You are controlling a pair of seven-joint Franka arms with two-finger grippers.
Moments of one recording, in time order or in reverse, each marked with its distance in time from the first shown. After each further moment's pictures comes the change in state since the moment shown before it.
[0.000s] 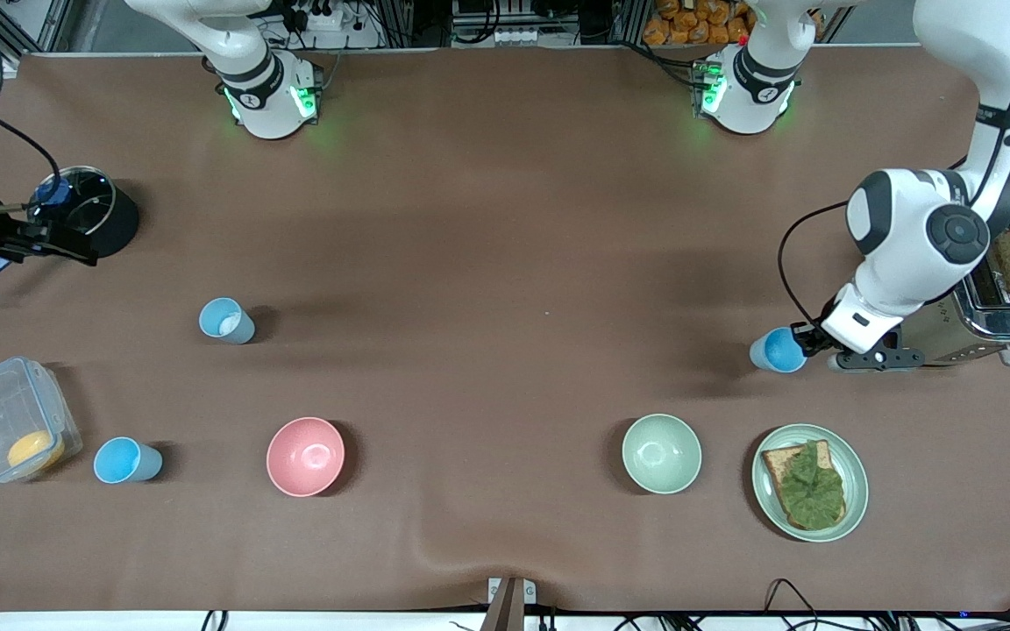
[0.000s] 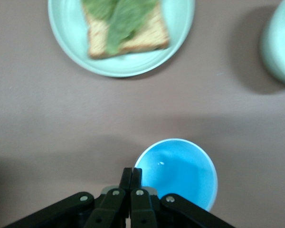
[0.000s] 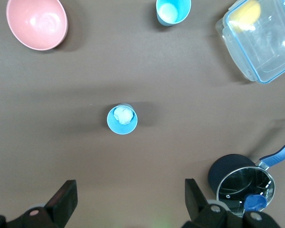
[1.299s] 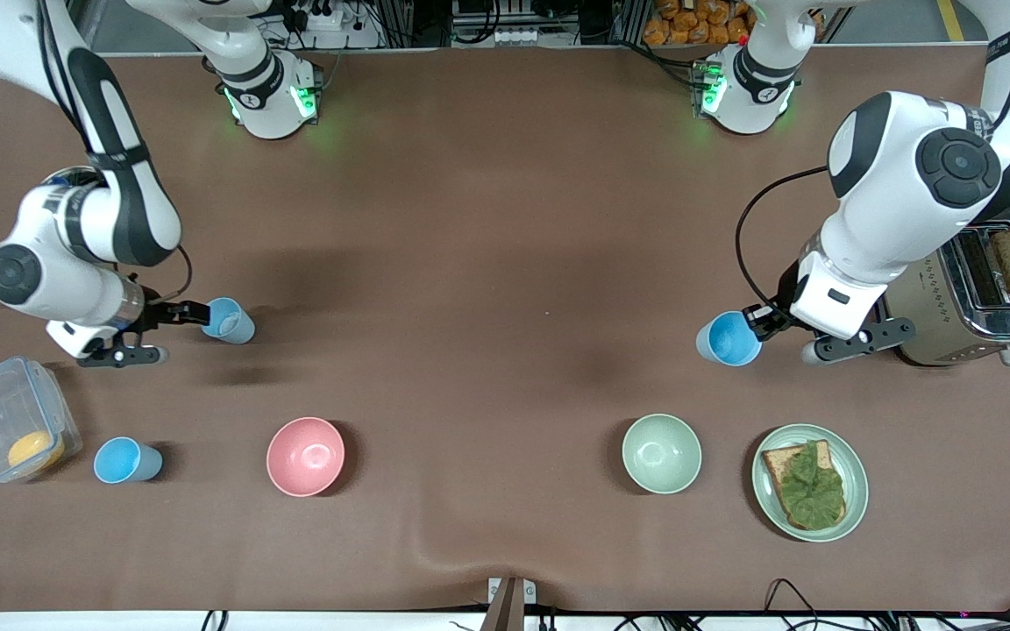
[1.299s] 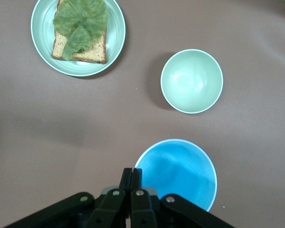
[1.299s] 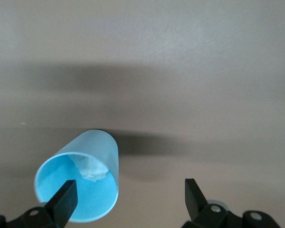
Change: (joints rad) left arm -0.024 -0.037 -0.180 0.341 -0.002 -0.401 -0.427; right arm -0.035 0.218 0.003 -0.514 0.000 0.706 -0.137
